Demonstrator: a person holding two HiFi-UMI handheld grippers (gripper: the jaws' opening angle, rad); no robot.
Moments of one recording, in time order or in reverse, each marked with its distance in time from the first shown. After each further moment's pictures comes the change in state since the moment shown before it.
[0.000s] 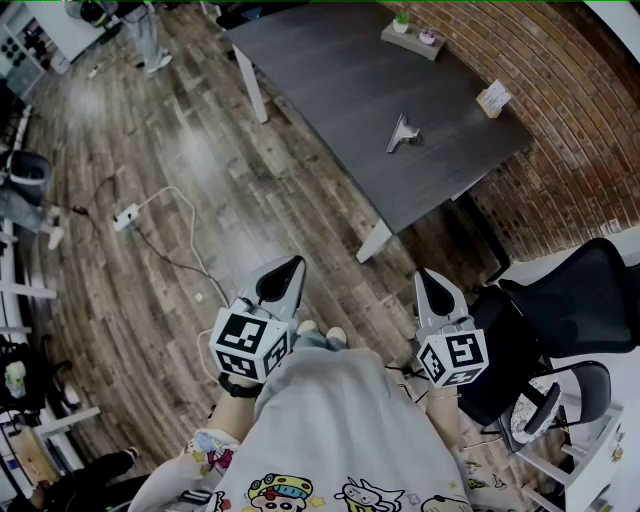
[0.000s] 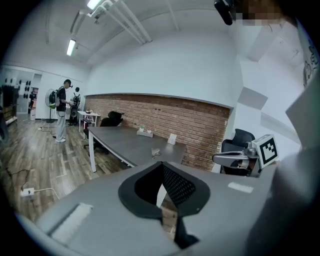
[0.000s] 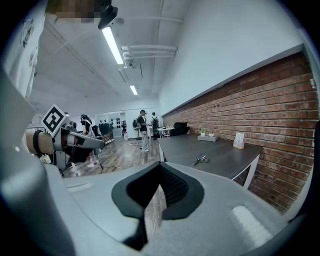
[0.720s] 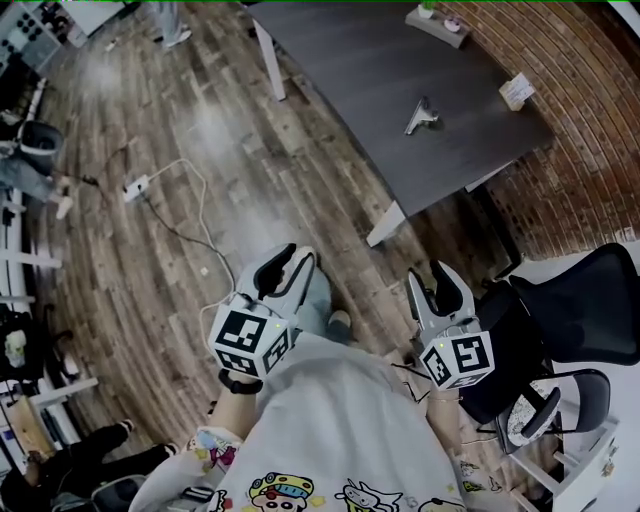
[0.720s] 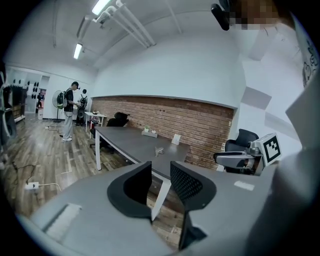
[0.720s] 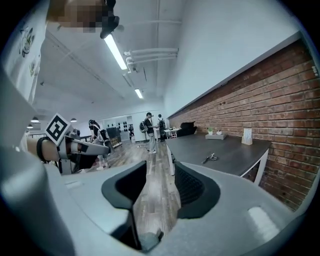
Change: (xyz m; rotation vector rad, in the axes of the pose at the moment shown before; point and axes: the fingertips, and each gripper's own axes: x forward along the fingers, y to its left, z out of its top) left arm -0.020 -0.007 -0.021 -0.028 -0.026 0.051; right arm -0.015 0.020 -0.007 0.026 -0.023 0.081
